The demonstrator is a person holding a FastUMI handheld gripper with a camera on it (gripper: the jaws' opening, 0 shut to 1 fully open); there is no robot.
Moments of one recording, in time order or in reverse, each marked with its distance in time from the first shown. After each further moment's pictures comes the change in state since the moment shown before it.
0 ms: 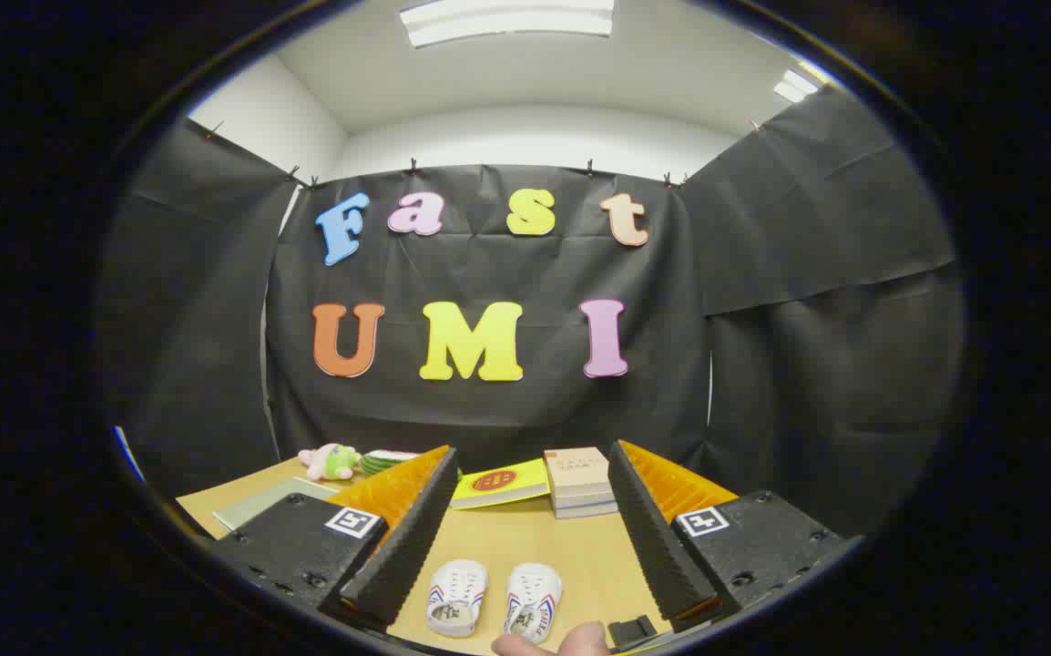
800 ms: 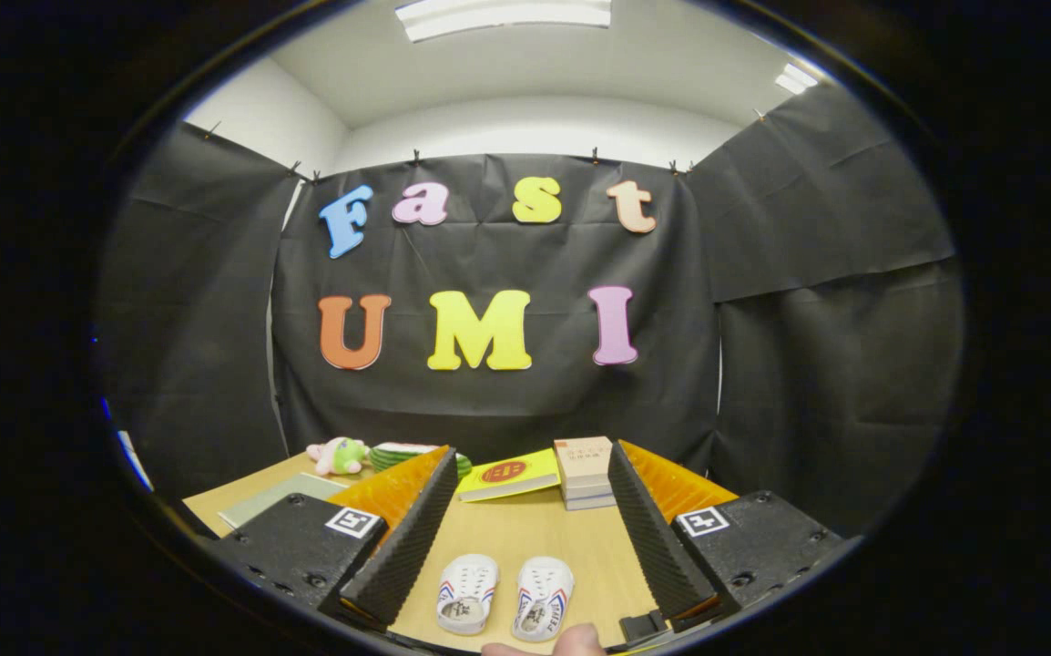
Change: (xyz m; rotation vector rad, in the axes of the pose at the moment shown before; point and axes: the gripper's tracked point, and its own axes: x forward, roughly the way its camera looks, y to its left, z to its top) arm 0.007 0.010 -0.011 0.016 0.038 0.027
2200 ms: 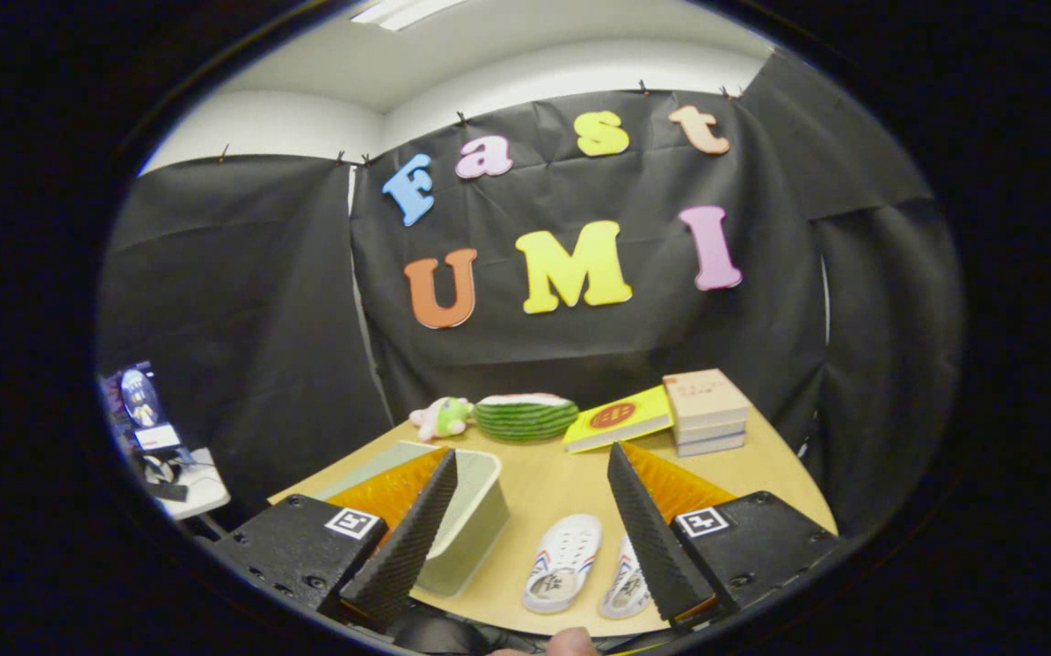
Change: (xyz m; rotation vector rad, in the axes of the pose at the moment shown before) arm 0.015 0.084 -0.076 0.185 0.281 0.410
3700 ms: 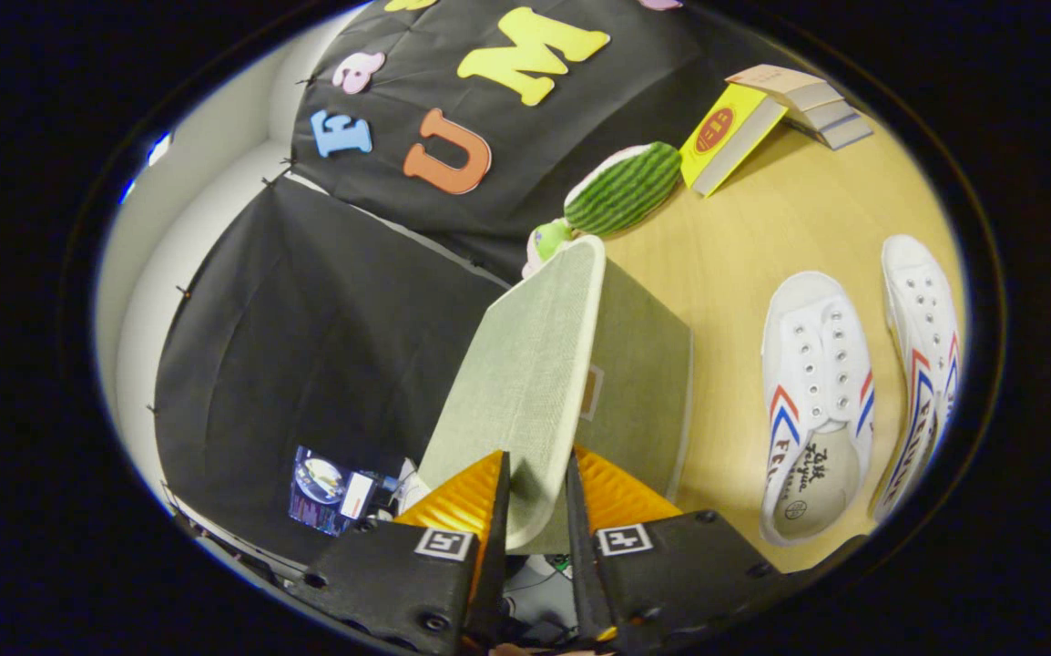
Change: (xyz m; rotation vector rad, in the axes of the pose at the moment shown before) arm 0.115 0.076 -0.152 0.649 0.516 0.401
